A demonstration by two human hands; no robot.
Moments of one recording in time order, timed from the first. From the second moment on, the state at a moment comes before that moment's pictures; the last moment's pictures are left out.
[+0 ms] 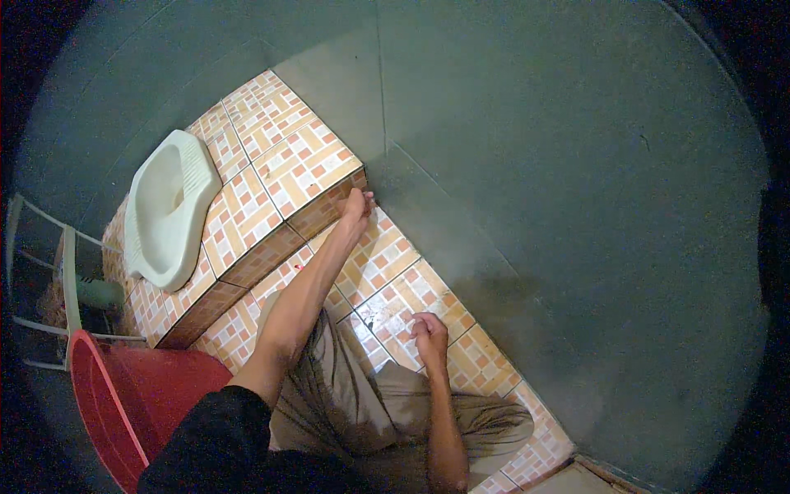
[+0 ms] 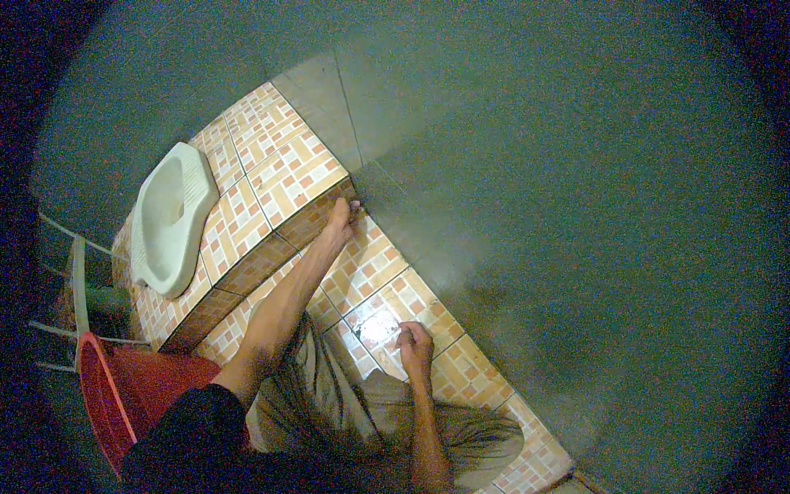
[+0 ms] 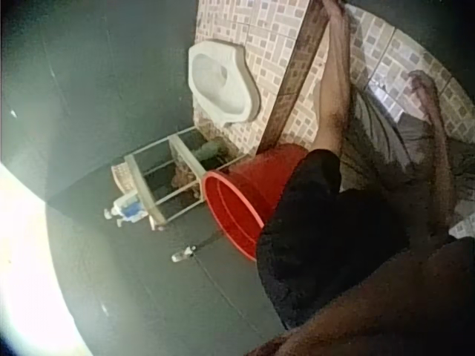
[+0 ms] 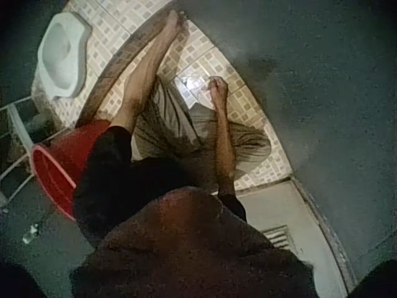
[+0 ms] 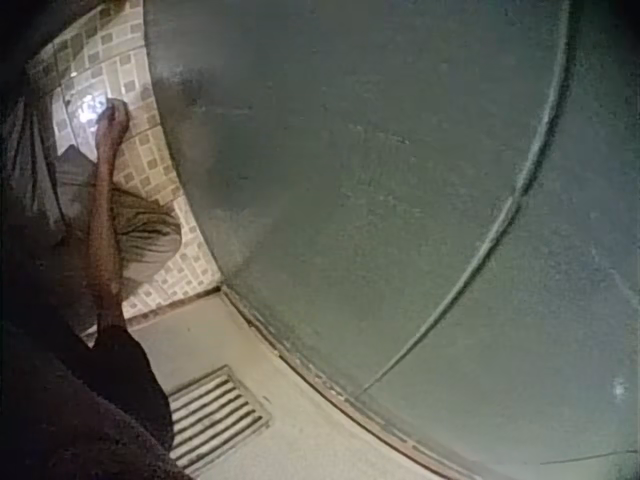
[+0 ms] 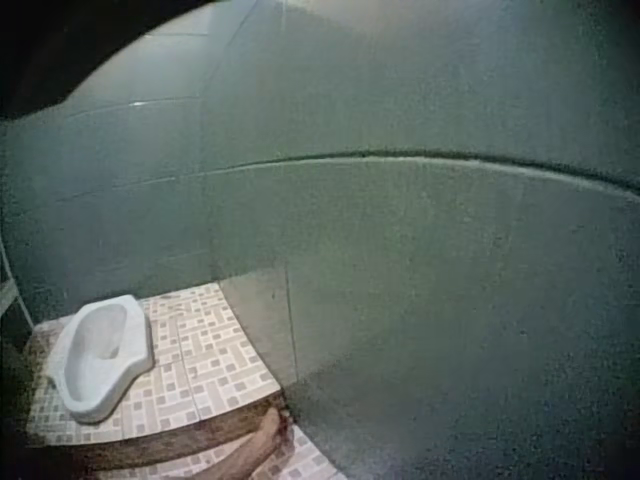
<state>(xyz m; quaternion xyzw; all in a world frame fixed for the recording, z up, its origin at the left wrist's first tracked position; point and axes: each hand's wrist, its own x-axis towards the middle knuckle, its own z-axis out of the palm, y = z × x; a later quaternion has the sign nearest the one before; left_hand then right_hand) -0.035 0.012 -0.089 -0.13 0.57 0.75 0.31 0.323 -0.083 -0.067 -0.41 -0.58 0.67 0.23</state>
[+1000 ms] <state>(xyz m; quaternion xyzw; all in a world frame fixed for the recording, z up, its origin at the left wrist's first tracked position) -0.008 0.020 -0.080 -0.12 0.54 0.74 0.39 0.338 -0.074 -0.067 -0.42 -0.58 0.65 0.24</state>
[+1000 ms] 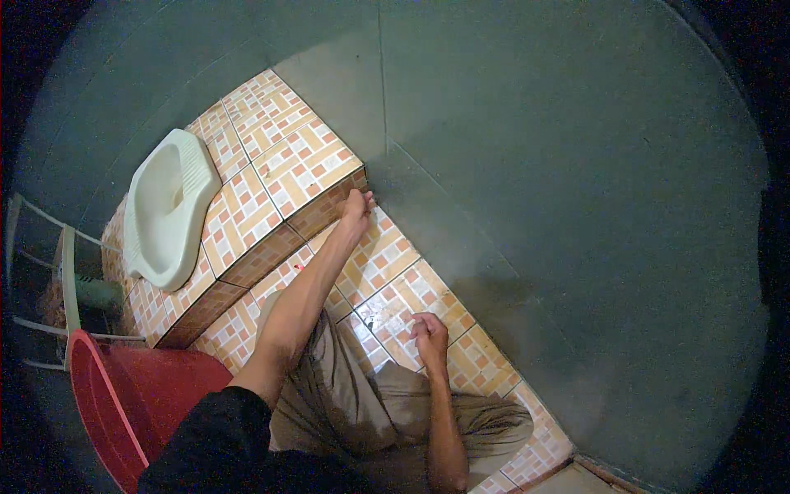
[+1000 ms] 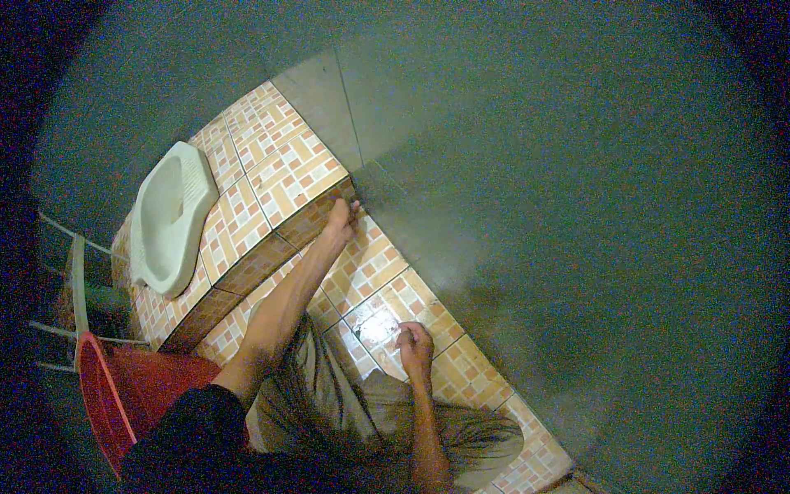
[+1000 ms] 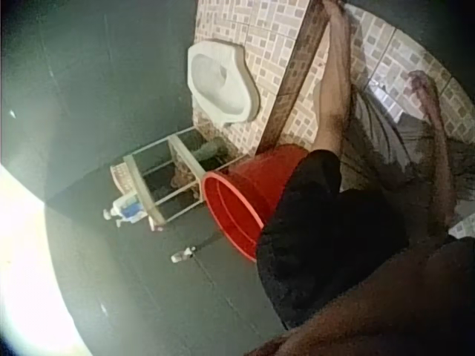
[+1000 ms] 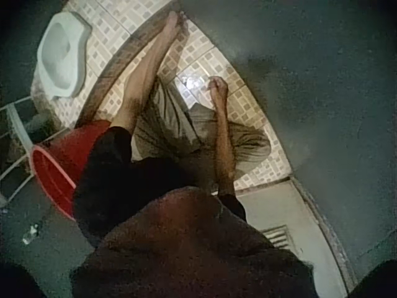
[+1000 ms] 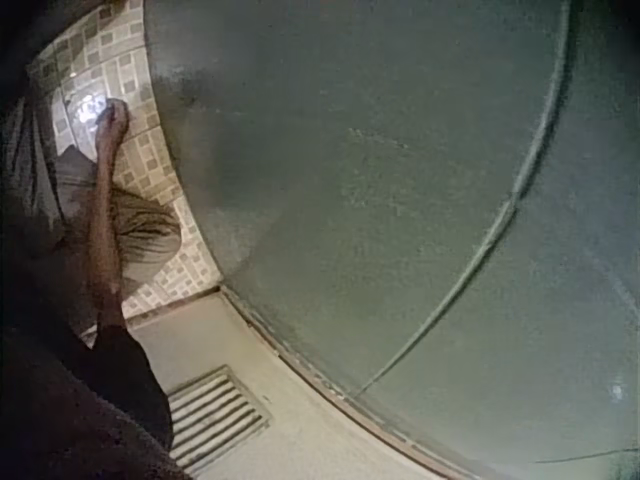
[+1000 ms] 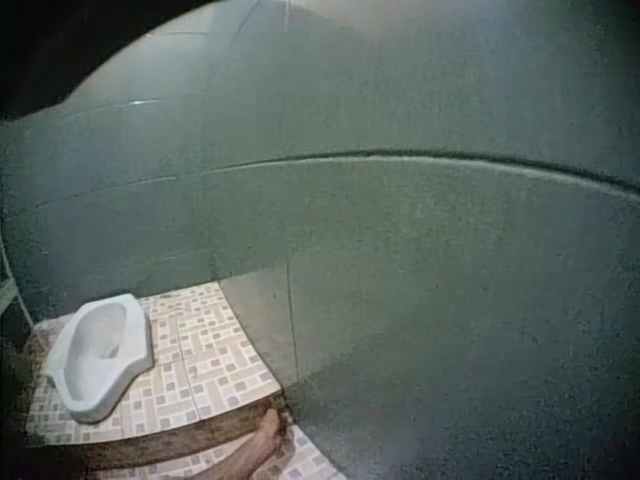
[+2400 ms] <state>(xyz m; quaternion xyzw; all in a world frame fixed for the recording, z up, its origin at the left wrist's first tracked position) -0.033 0.015 -0.110 -0.13 0.57 0.74 0.33 0.325 -0.082 -0.068 -0.41 -0.58 0.66 0.24</state>
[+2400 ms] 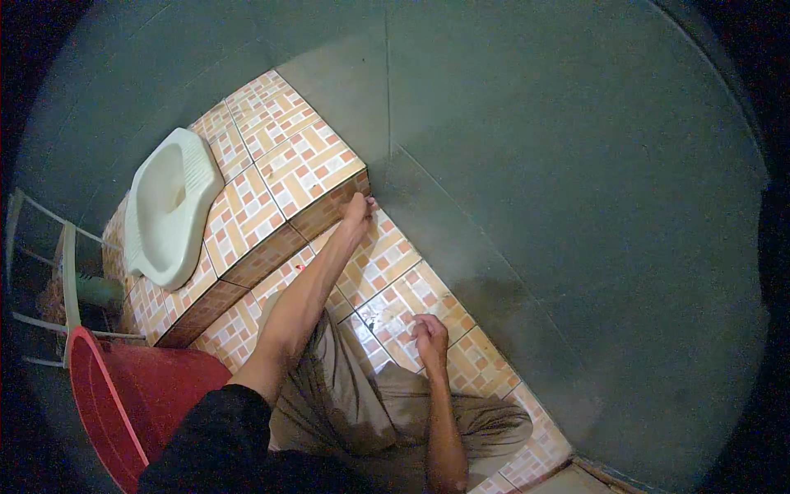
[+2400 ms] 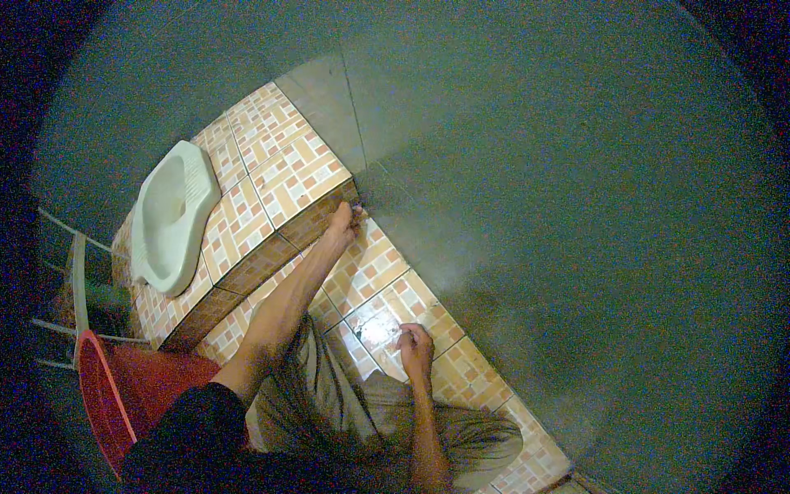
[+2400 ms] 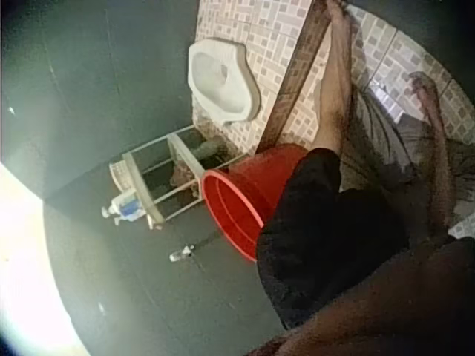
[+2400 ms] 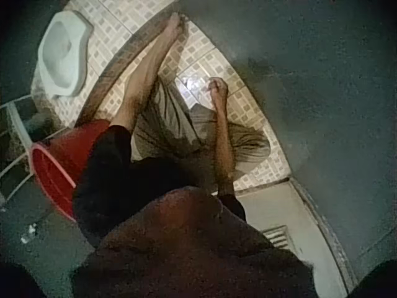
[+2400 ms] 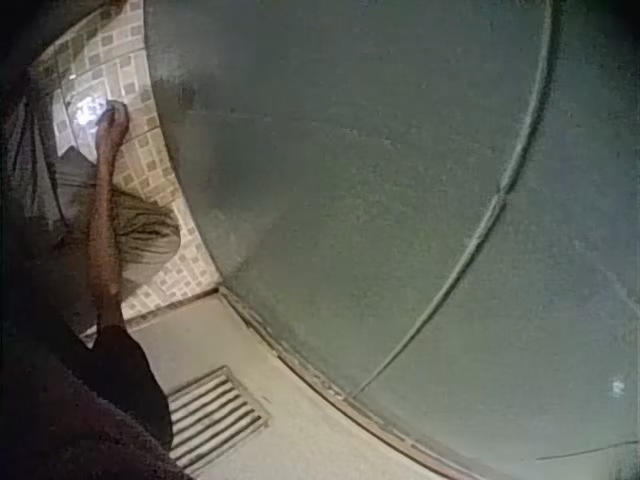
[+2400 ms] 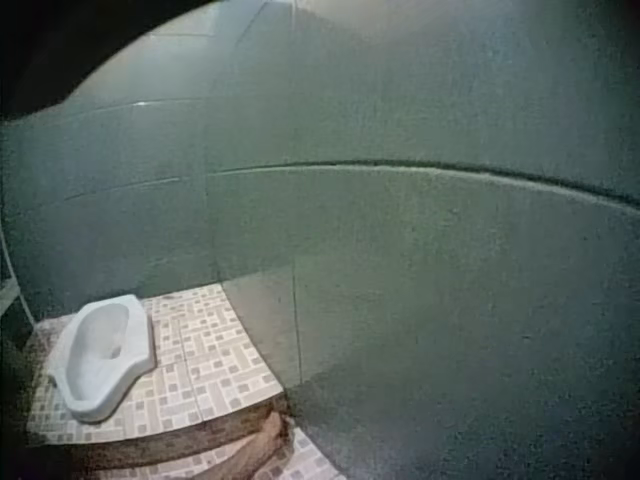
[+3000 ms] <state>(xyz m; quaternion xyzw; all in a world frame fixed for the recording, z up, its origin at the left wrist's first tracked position) -0.018 0.007 -0.079 -0.13 0.56 0.74 0.34 0.324 -0.082 -0.071 -0.41 -0.58 0.66 0.25</state>
